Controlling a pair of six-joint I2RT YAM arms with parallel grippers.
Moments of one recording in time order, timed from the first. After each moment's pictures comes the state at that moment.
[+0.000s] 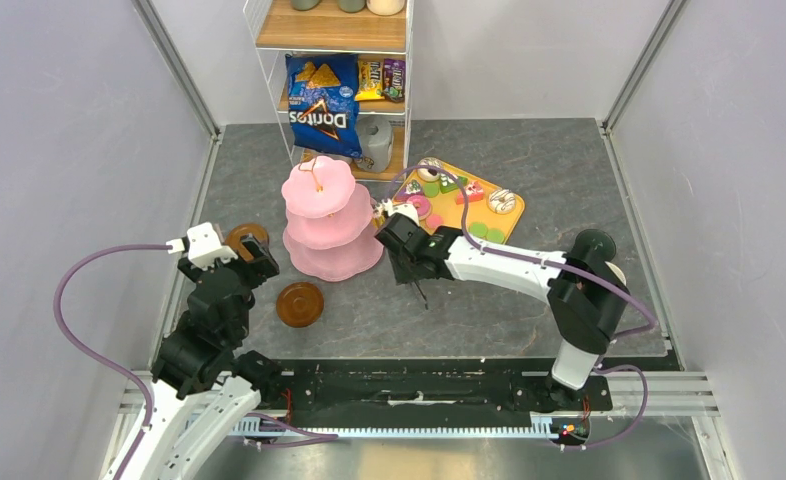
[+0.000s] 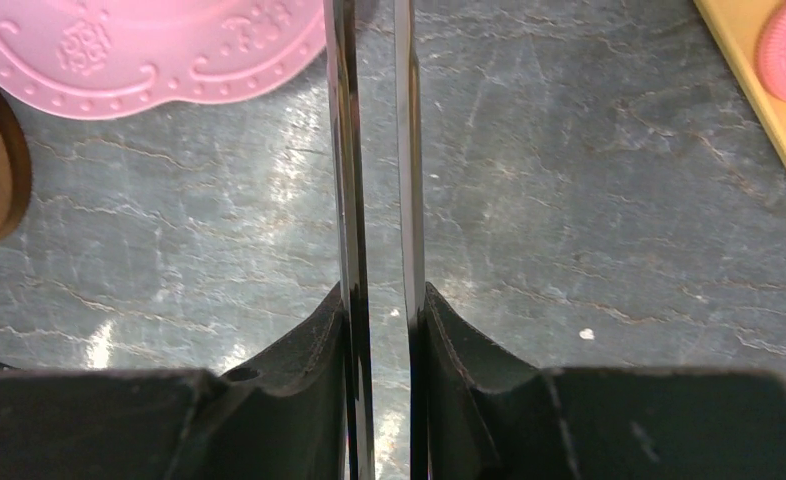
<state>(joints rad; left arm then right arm) -0.49 0.37 0.72 -0.61 -0.73 -0.37 0.96 1.74 1.25 -0.54 0.25 0.56</state>
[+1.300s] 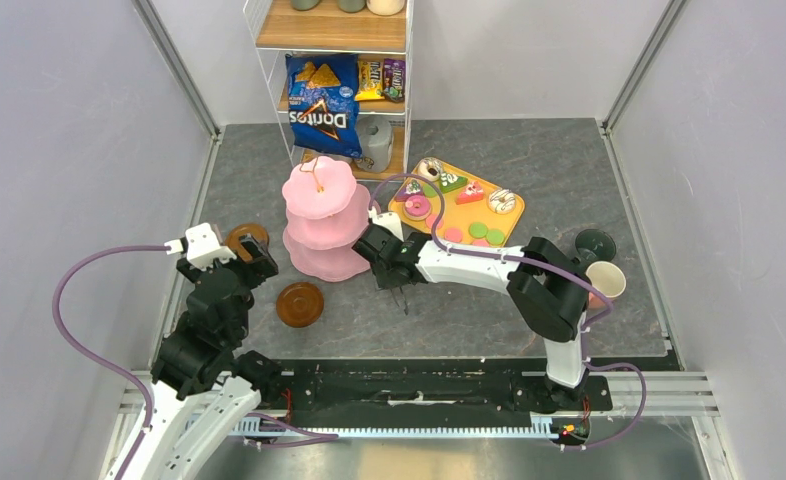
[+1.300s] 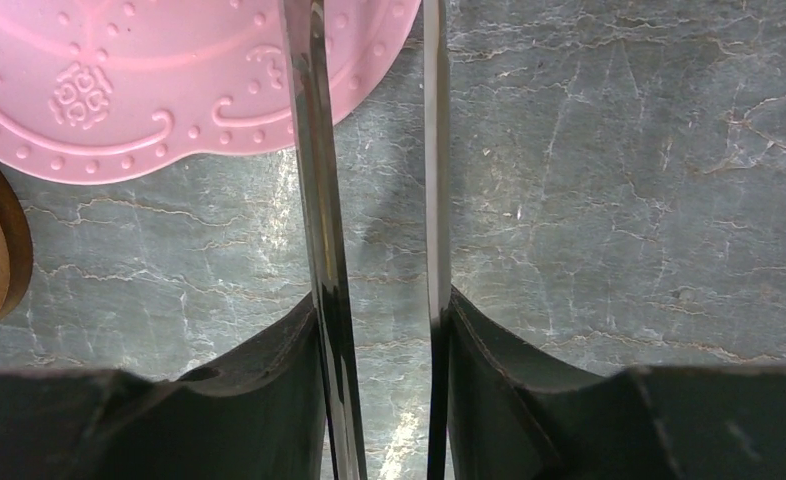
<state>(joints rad) -0.48 0.37 0.72 -0.61 -0.73 -0.37 1.03 1.93 1.38 -0.54 0.33 0.68</state>
